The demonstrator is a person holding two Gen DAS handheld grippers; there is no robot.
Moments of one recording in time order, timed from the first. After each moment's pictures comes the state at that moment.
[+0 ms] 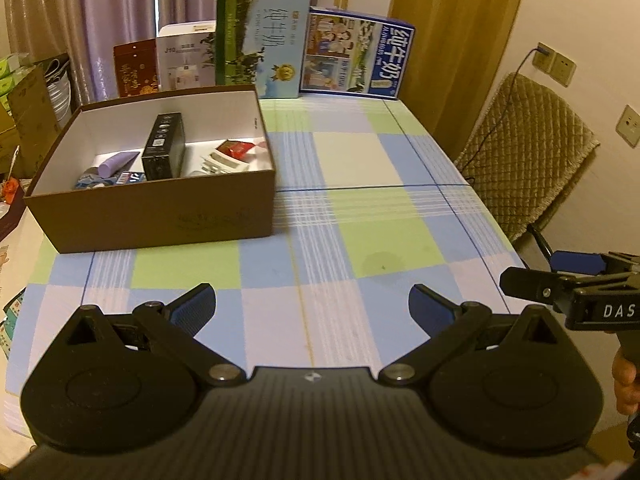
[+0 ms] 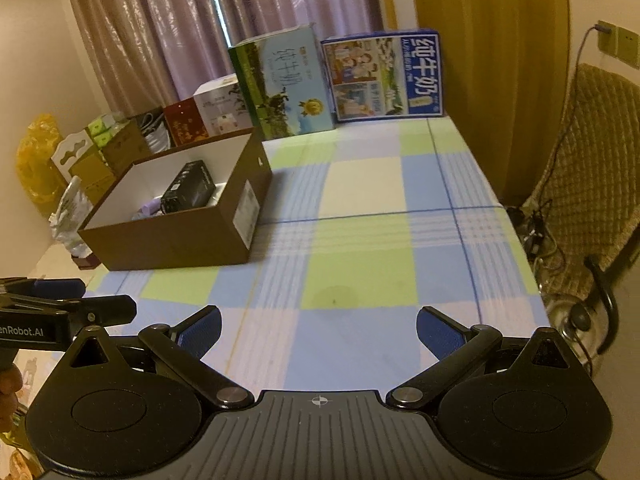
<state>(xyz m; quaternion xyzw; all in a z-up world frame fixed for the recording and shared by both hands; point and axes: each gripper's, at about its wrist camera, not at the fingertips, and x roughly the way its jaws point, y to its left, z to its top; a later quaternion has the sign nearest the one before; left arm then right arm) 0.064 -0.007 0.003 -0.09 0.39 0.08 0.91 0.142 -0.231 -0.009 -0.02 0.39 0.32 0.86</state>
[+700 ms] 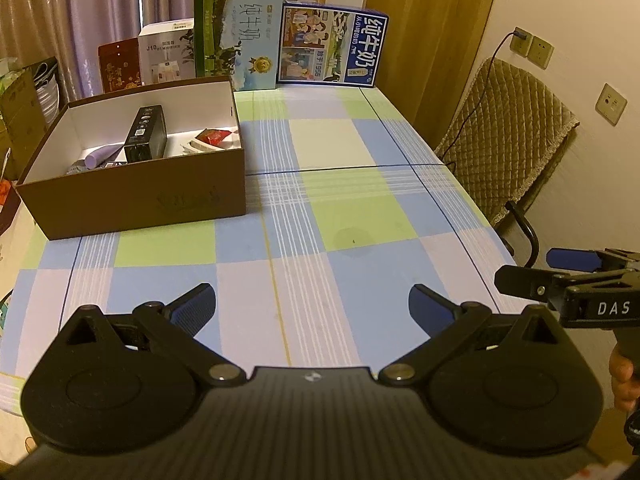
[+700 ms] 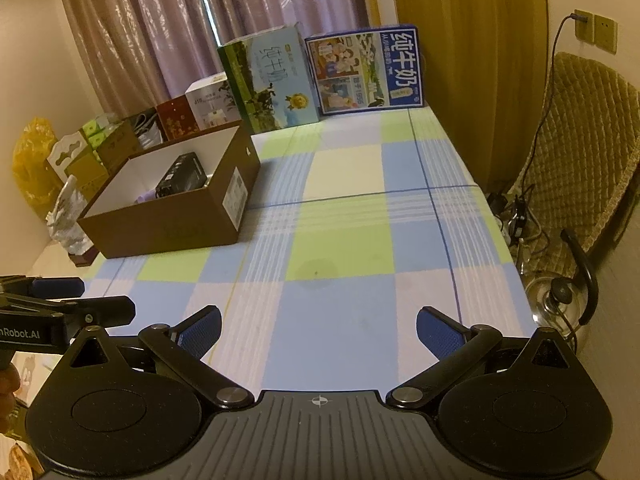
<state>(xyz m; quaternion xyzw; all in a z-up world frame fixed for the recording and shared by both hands) 0.040 -0.042 0.001 -0.09 0.40 0.06 0.91 0.118 -0.262 -0.011 -0.02 0.39 0.31 0.87</state>
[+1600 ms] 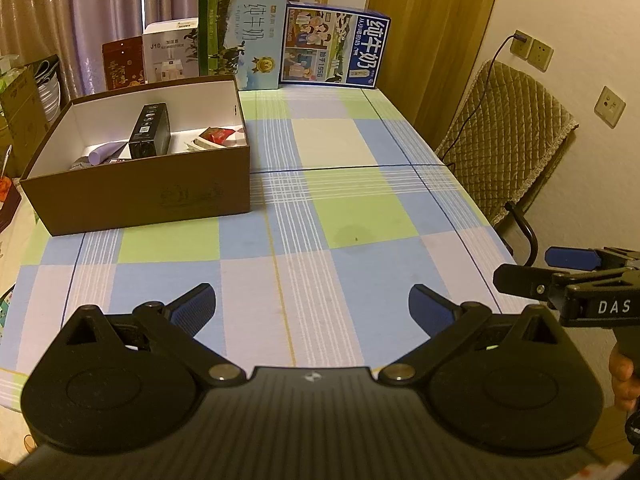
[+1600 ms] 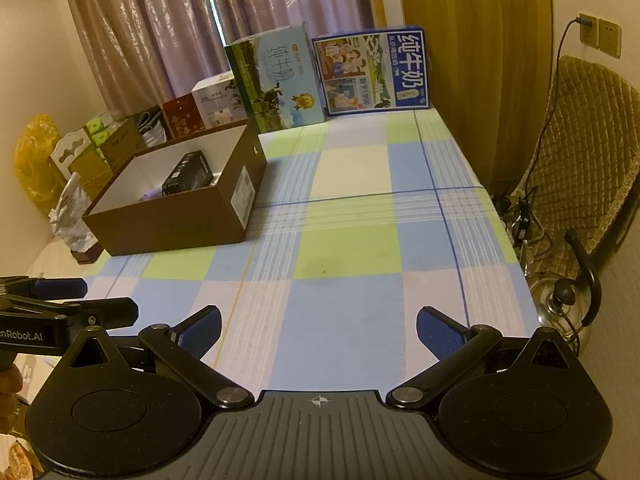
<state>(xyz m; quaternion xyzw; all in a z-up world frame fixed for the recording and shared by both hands) 0.031 -0.035 0.001 -0.09 0.39 0.06 0.91 0.111 -0.255 -0.009 -0.02 0.39 0.32 0.86</state>
